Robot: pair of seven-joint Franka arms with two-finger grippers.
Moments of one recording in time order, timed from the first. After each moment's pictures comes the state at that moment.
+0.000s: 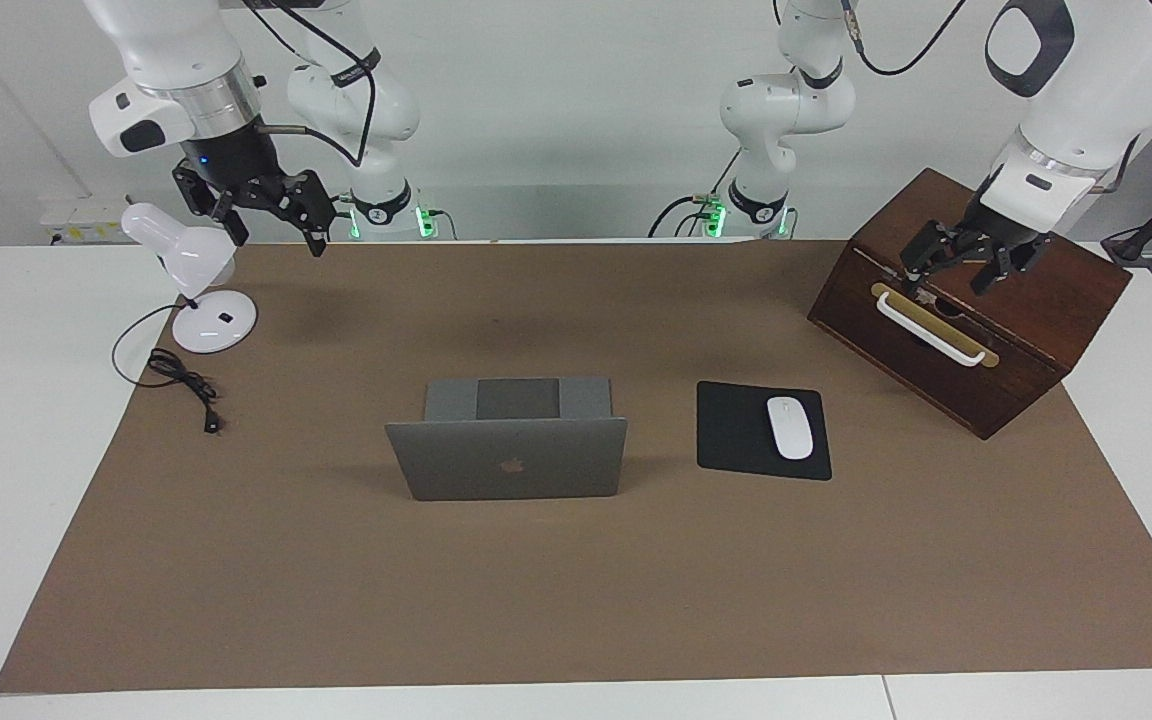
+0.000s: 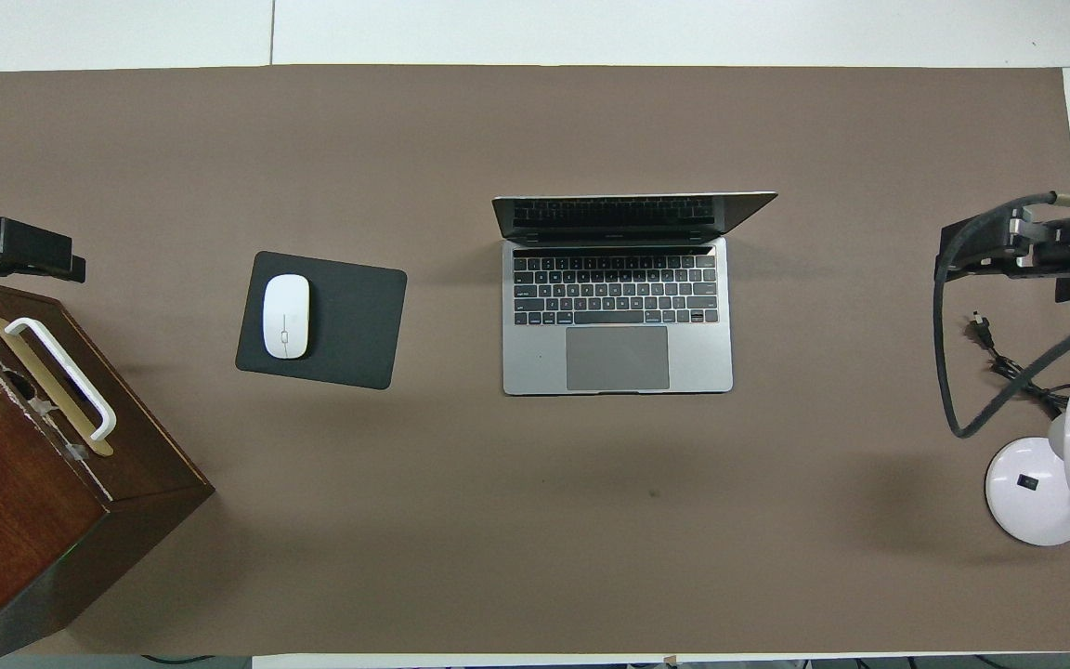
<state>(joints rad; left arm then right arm) 0.00 0.03 -0.01 -1.56 -0.06 1.60 0.03 -0.38 -0.01 0.48 -1.47 0.00 1.47 0.29</state>
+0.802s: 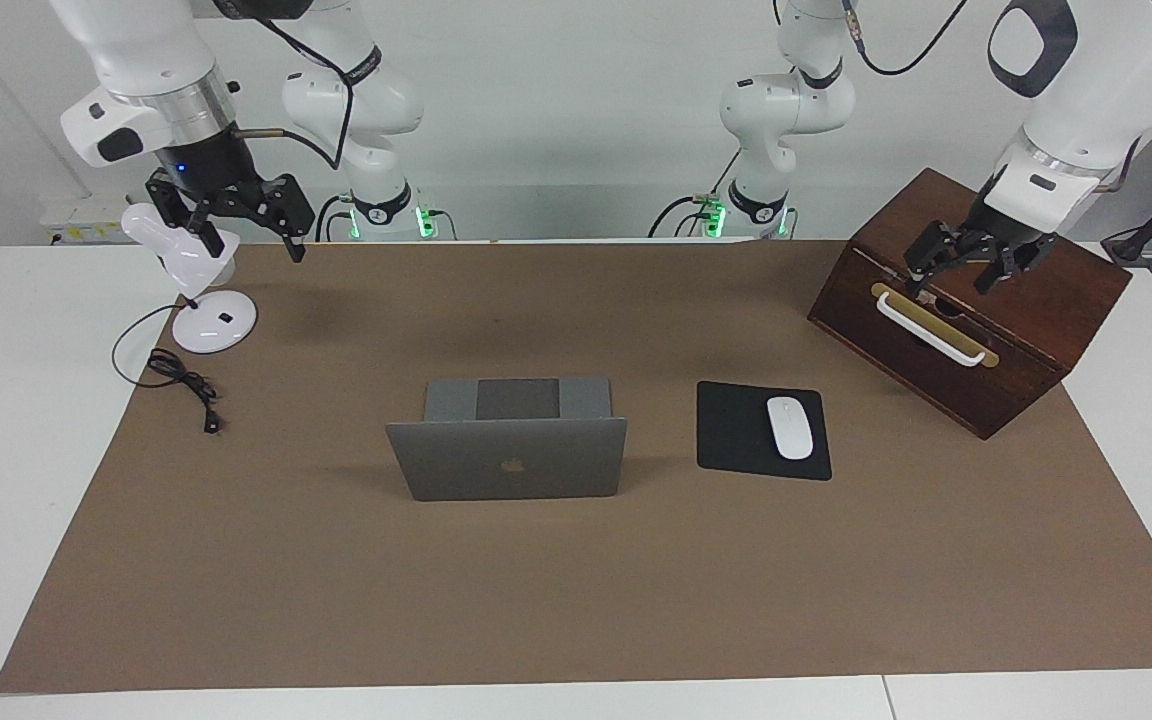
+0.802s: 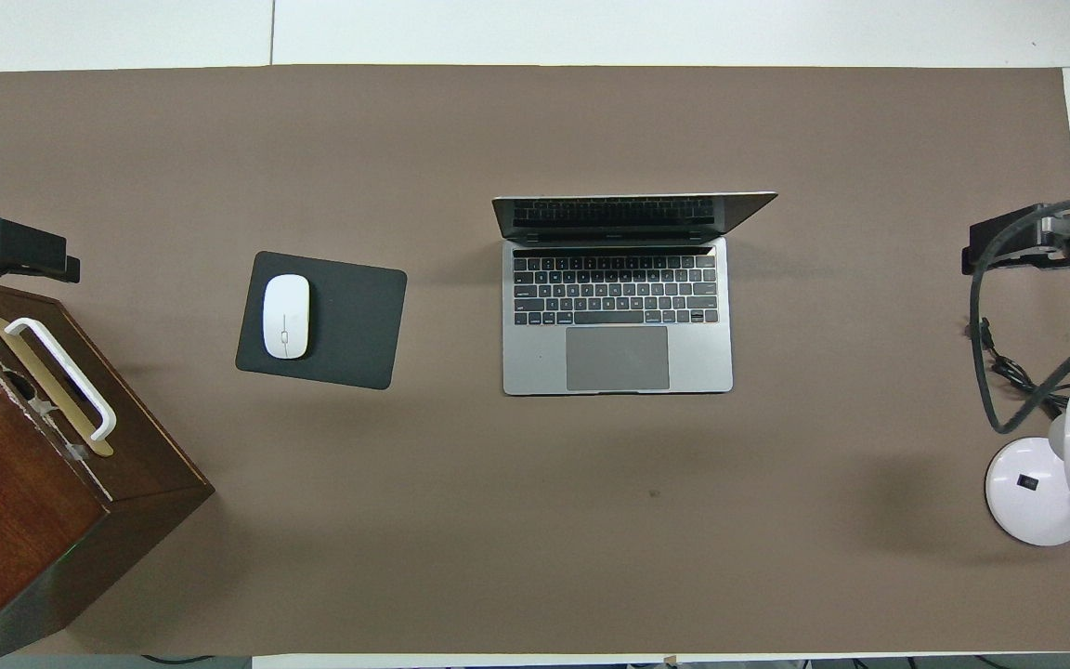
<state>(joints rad) 0.00 0.03 0.00 -1.56 -0.05 1.60 0.03 -0.02 0.00 0.05 -1.49 0.00 1.52 0.14</state>
